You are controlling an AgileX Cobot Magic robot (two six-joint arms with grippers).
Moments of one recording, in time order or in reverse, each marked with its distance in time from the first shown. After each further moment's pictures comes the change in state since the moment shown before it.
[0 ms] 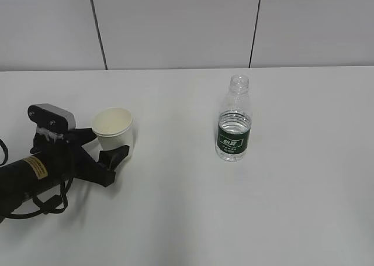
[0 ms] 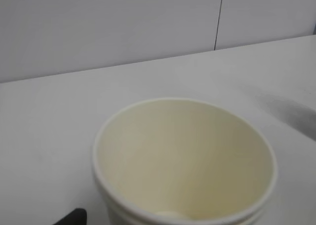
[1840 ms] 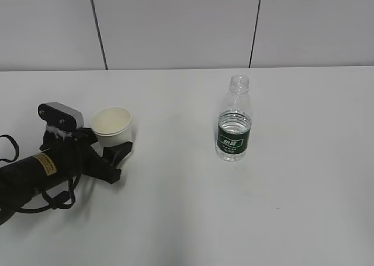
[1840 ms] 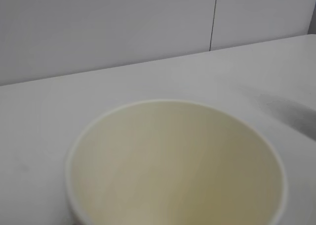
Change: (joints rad) left arm 0.000 0.055 -0.067 0.028 -0.001 0.000; right arm 0.000 0.000 0.000 0.000 0.000 0.000
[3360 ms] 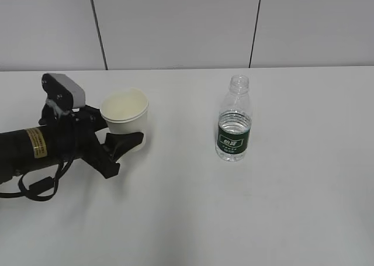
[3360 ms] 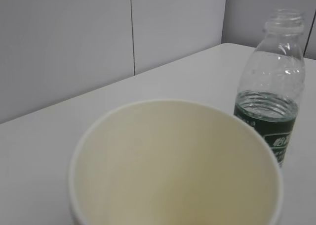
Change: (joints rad) left arm 0.000 -0.251 0.000 0.337 0.186 -0.171; right arm 0.000 0.000 0.000 0.000 0.000 0.000
